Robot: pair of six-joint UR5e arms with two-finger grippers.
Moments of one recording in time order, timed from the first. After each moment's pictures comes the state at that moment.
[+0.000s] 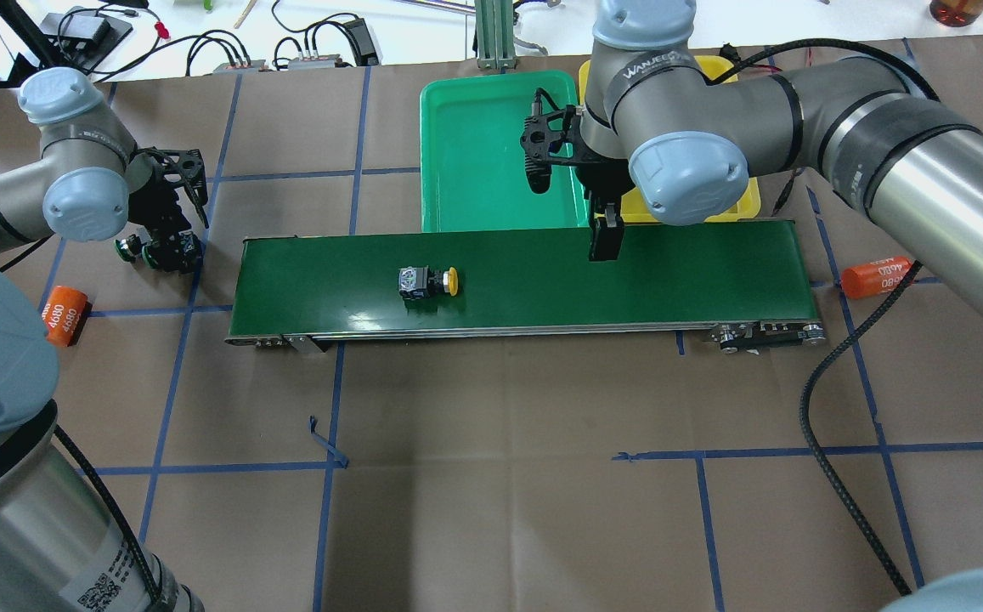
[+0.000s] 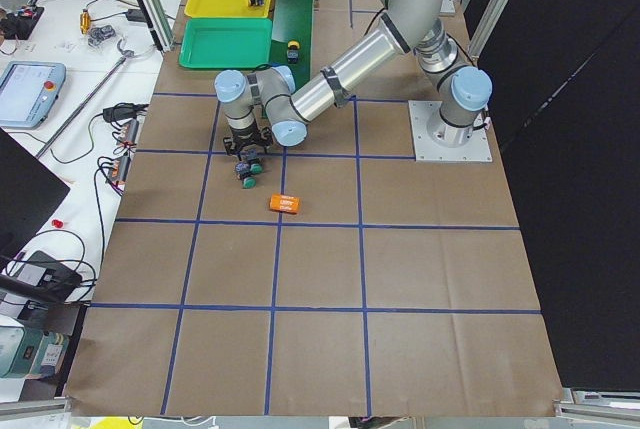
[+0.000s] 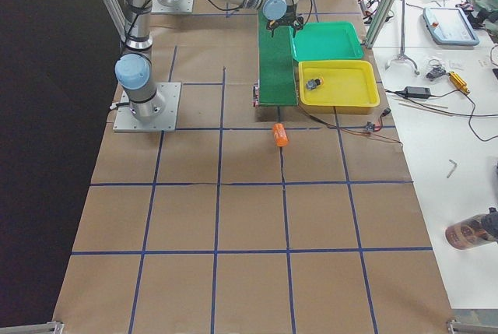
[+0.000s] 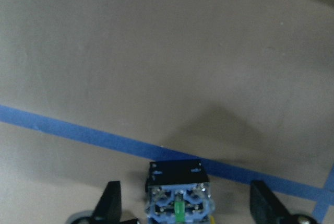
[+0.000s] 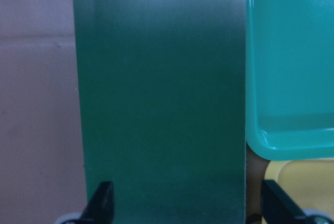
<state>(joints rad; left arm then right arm) -1.21 -2.18 -1.60 -0.96 1.63 1.65 1.78 -1.23 1.62 -1.96 -1.53 -1.33</state>
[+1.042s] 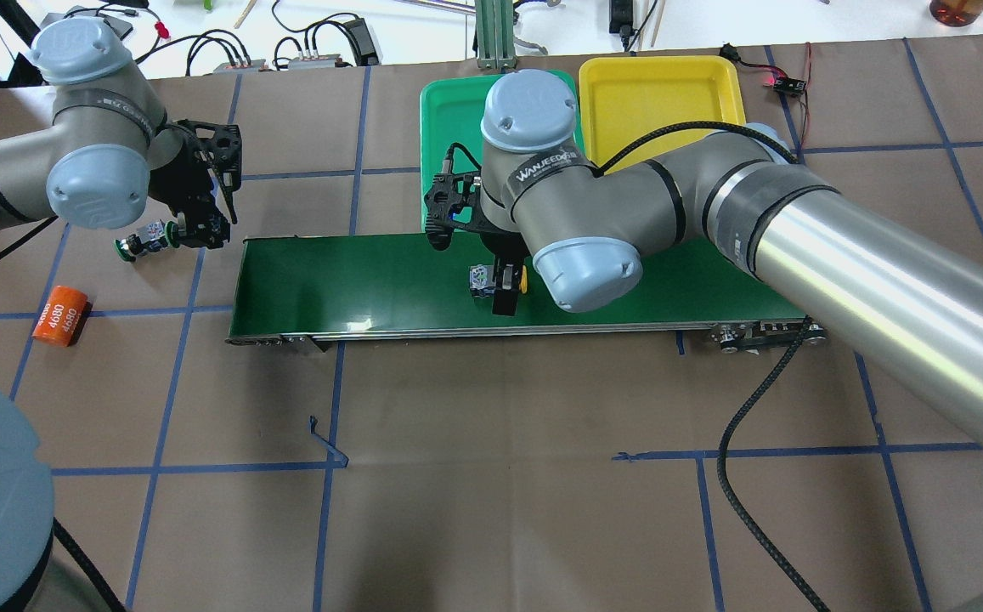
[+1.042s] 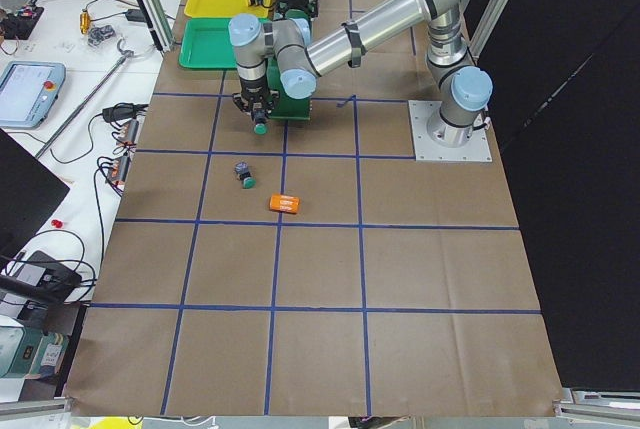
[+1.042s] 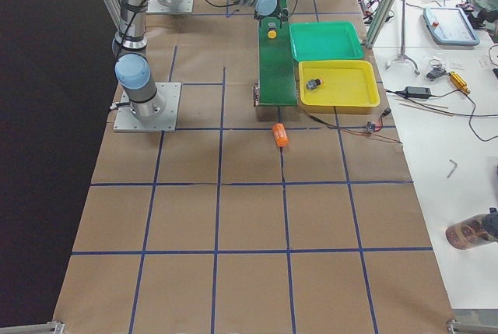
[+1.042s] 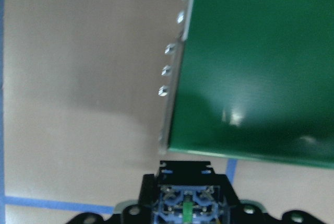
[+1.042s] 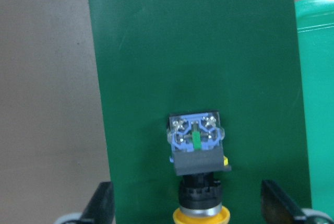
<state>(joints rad) -1.38 -1.94 -1.71 -1.07 1.64 1.65 1.93 -1.17 1.70 -2.17 -1.49 -1.11</state>
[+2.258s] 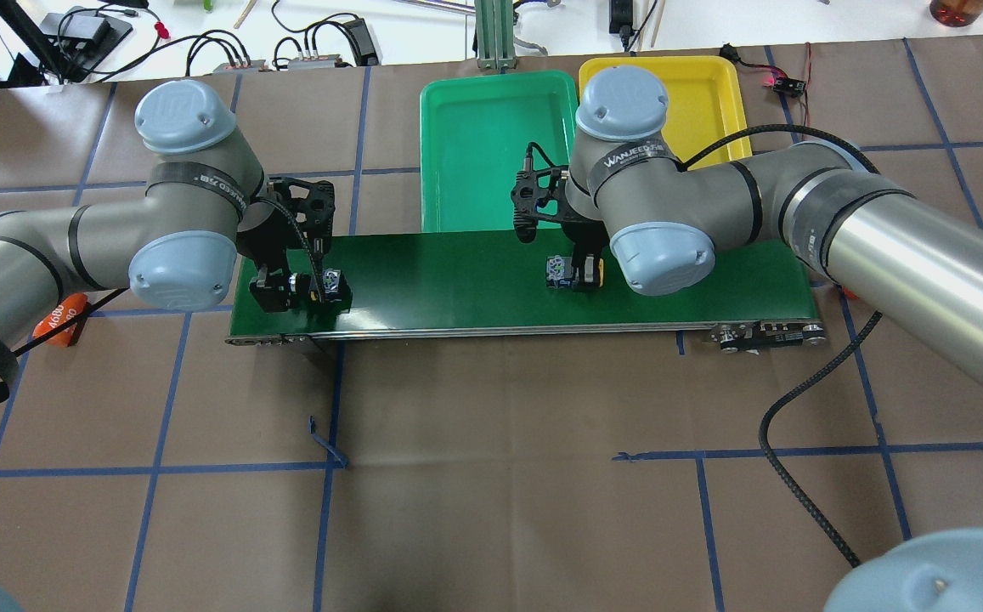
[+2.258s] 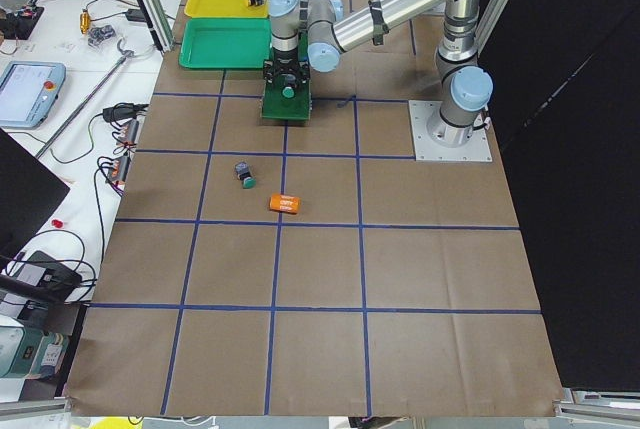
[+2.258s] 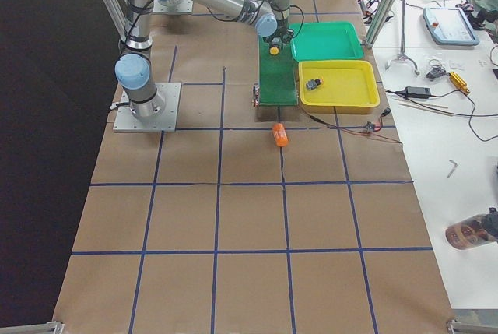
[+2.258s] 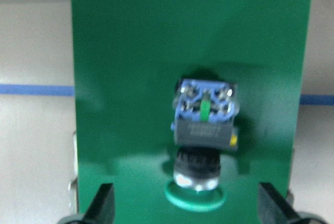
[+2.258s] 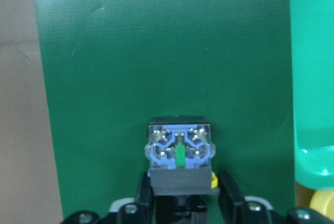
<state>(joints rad) -1.48 -1.84 -1.88 -0.97 1.60 1.59 1.78 -1.19 1.76 -2.18 -1.55 -1.29</state>
